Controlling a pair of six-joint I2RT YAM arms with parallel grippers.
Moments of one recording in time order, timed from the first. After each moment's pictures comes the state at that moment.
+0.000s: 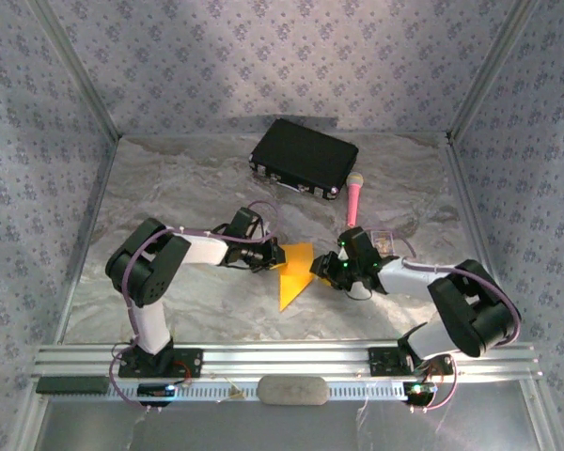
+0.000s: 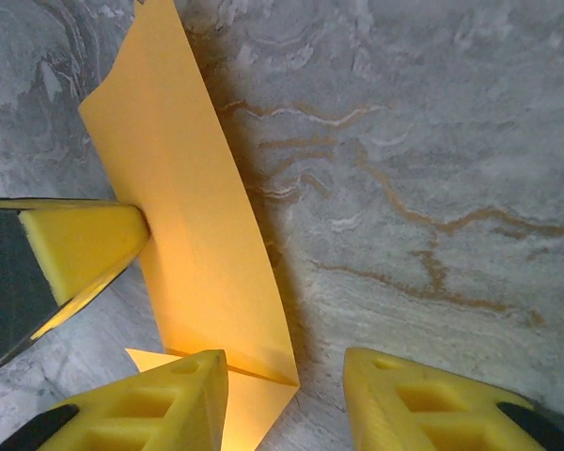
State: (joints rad) left arm -0.64 1.84 0.82 0.11 0.58 -0.89; right arm 0.54 1.43 0.47 0.07 -0.42 1.04
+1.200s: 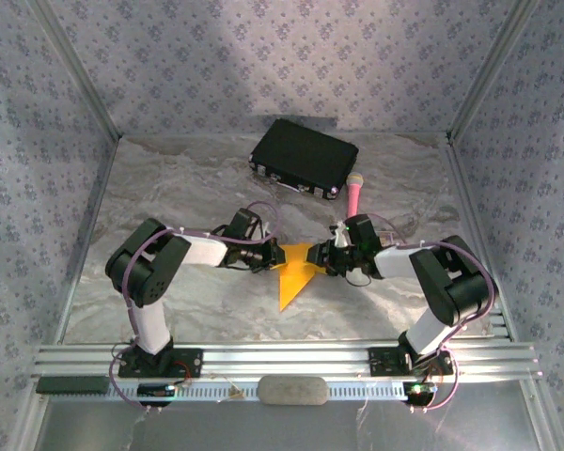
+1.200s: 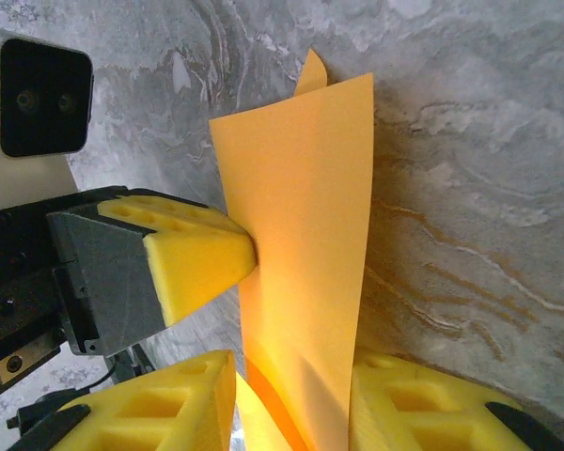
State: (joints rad) left arm -0.64 1.84 0.80 0.15 0.59 -0.89; right arm 0.42 1.62 0.54 0.25 -0.71 0.87
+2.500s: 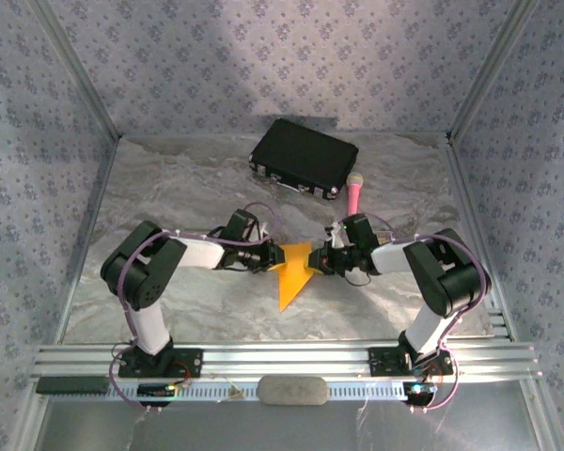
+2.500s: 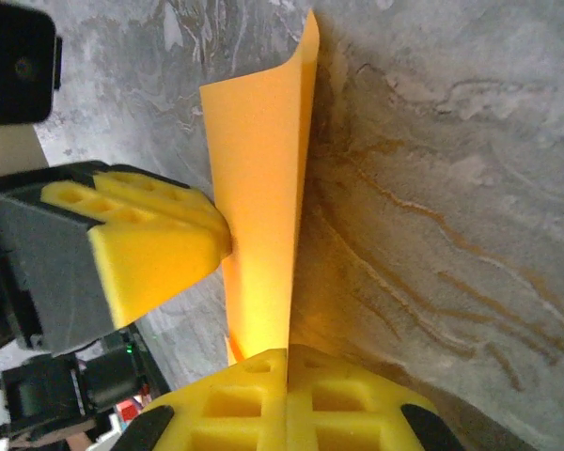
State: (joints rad) left arm -0.63 1.78 0.76 0.16 0.59 -0.91; right arm 0.42 1.67 0.58 0.22 -0.78 0.78
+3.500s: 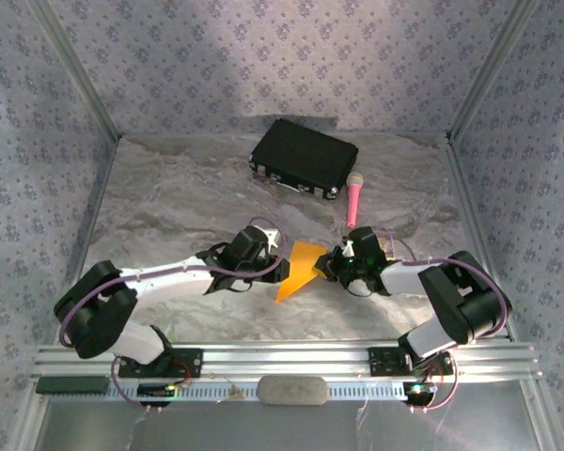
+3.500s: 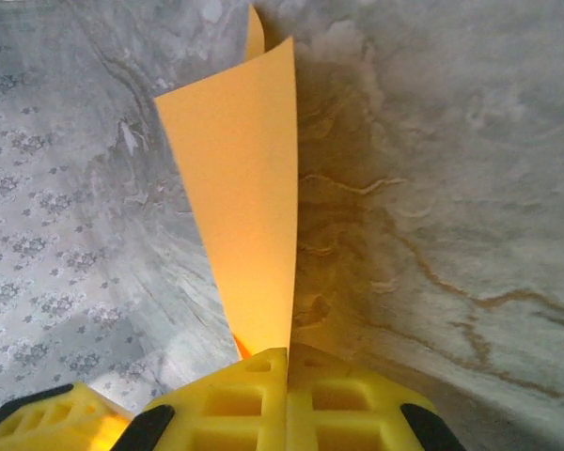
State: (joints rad) left arm -0.91 1.42 0.69 -0.04 0.16 -0.68; right arm 0.47 1.50 0.40 0.36 -0.54 1.22
